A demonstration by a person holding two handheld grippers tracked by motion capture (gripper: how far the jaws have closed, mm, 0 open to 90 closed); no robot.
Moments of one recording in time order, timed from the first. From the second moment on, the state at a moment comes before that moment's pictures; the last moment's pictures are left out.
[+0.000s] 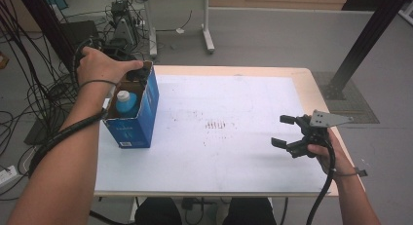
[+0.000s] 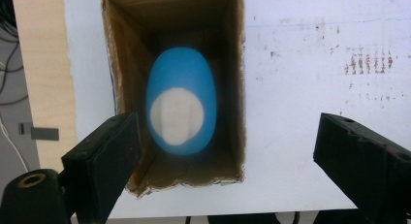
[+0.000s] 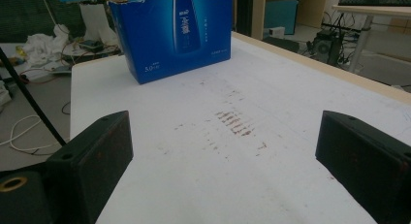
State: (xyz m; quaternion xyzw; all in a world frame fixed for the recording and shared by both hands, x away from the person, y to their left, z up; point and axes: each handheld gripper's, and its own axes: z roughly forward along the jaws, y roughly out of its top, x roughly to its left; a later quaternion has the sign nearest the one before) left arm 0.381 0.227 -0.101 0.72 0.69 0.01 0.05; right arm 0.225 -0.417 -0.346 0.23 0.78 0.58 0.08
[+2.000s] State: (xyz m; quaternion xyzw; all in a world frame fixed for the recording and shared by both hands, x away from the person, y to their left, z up) left arm 0.309 0.098 -0.188 0.84 0.53 -0.03 0.13; right arm 0.247 -0.380 -0.276 0.39 0.80 0.44 0.06
